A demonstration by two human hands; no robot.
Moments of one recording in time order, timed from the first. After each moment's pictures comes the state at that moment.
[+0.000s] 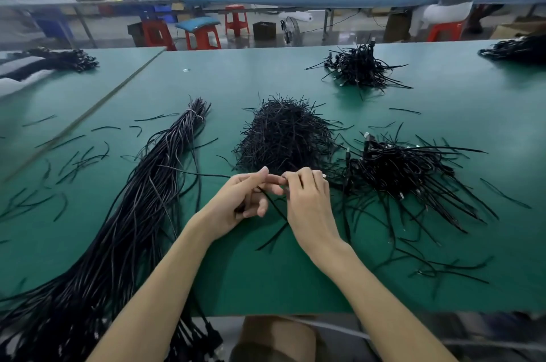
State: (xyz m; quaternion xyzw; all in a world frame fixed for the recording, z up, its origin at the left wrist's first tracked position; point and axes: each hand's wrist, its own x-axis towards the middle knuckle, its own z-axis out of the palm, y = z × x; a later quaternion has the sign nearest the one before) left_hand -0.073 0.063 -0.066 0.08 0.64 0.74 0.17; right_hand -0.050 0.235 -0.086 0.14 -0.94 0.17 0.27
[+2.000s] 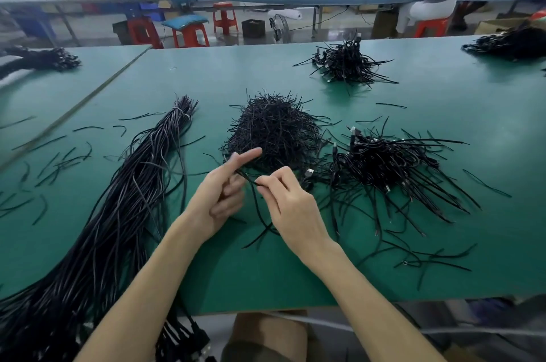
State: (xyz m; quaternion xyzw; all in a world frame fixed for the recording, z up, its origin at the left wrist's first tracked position) left_hand -0.066 0.055 -0.064 0.08 0.55 0.81 0.16; right_hand -0.031 0.235 -0.073 0.25 -0.85 0.34 0.31
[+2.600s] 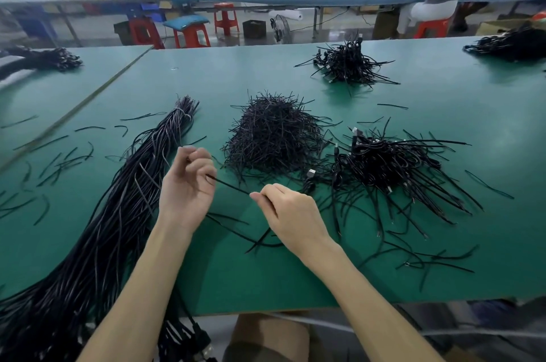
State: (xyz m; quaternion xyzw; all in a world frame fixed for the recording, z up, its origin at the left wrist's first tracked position) left_hand -0.069 0.029 -0.055 0.04 0.10 0.99 0.08; right_hand -0.031 0.234 -0.075 0.23 -0.91 0.28 0.21
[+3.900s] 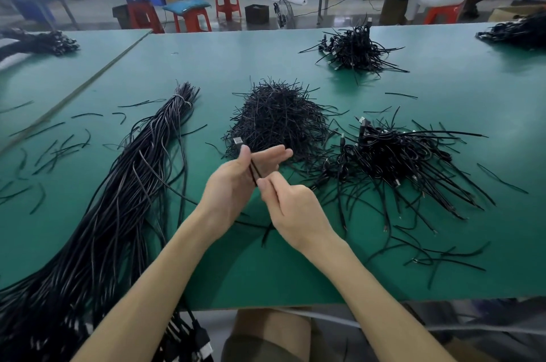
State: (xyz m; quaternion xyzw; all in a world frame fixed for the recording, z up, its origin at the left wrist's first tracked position) left_hand -0.058 0.084 -0.063 0.15 0.57 0.80 0.10; right_hand -0.032 0.234 -0.075 0.25 -0.87 0.40 0.16
